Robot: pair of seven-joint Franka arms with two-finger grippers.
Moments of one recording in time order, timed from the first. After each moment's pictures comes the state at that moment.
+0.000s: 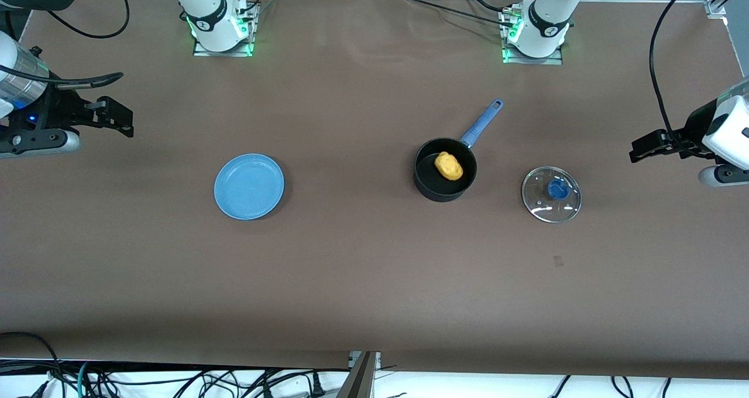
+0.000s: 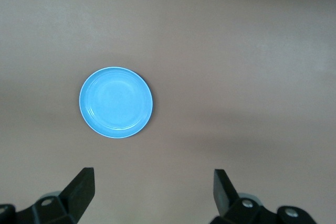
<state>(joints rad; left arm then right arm) 0.34 0.18 -0.39 -1.47 0.08 1.57 -0.17 0.01 0.13 0.11 -1.45 -0.06 1.54 -0.01</state>
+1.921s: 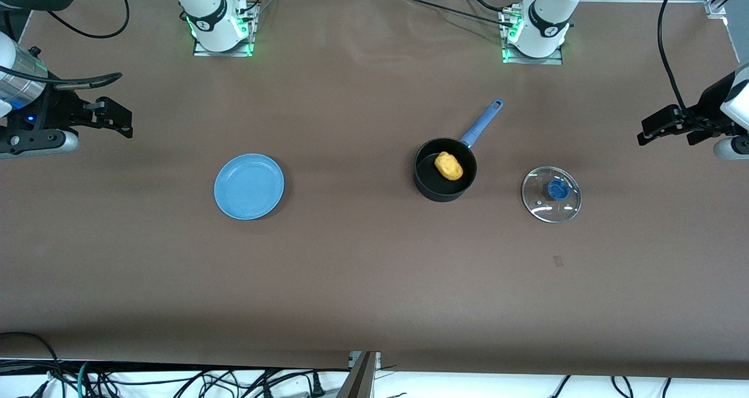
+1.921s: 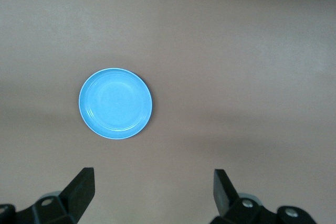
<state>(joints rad) 0.03 0.07 0.00 -1.55 -0.04 1.60 -0.03 0.01 0.13 0.11 -1.45 -0.06 1.54 -0.01</state>
